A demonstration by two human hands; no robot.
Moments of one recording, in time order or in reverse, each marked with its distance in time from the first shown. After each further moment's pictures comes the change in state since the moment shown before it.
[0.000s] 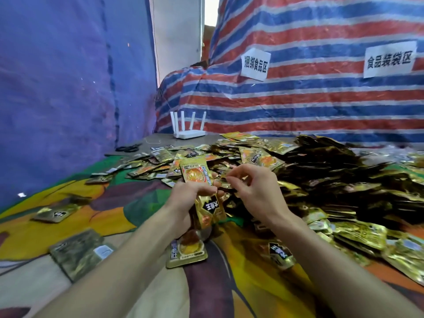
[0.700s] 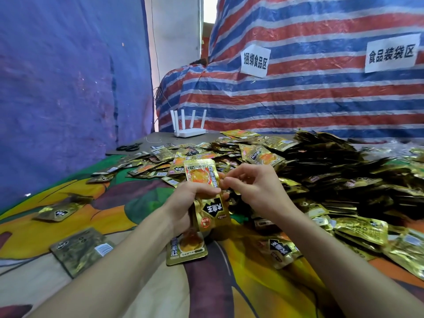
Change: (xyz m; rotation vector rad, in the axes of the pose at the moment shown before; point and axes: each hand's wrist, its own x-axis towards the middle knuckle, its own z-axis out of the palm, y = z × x) left_hand 0.005 -0.008 -0.008 -0.119 -0.297 -0.170; right_hand -0.005 -0.004 -0.011 0.233 -0.132 0.097
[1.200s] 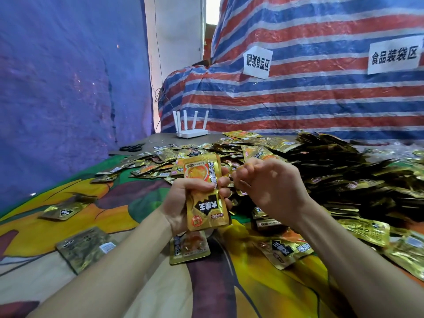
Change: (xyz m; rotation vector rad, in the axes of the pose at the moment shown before) left_hand -0.011 0.008 0.002 -0.342 -0.436 0.052; right_hand 0.005 -0.005 -0.016 1.058 -0.313 0.220
